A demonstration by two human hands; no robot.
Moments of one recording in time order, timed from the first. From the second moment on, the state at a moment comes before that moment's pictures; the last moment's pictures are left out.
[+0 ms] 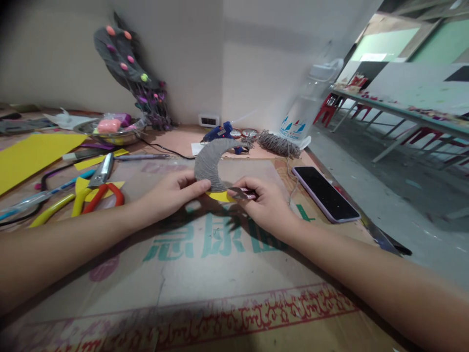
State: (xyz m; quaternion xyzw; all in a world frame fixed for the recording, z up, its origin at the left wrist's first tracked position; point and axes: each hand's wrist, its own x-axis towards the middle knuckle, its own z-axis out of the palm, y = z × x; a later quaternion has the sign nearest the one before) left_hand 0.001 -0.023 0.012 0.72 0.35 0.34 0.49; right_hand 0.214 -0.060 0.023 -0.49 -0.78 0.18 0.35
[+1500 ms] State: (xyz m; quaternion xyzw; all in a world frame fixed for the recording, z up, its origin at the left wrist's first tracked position) left_hand 0.002 -0.025 0.014 0.71 0.39 0.33 0.49; right_hand 0.226 -0.058 0.017 -0.38 -0.85 -0.02 0.35
